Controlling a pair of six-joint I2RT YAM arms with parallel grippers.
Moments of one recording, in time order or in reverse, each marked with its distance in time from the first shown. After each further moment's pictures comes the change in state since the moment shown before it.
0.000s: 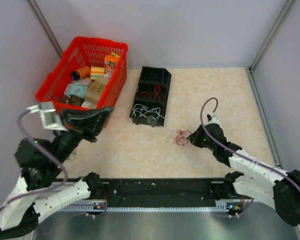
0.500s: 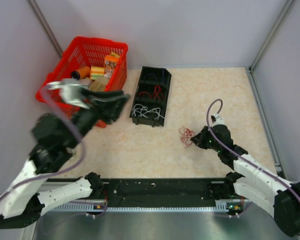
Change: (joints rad) left arm 0.001 0.189 0.318 -0.113 -0.105 0.056; right arm -0.123 -0.084 -0.044 -0.087 -0.069 -0.052
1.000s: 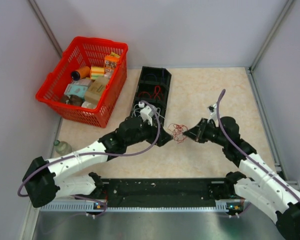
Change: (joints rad) left arm 0.002 0.402 -0.674 0.290 0.288 -0.253; right arm 0.005 -0.137 0.168 -0.092 -0.323 0.003
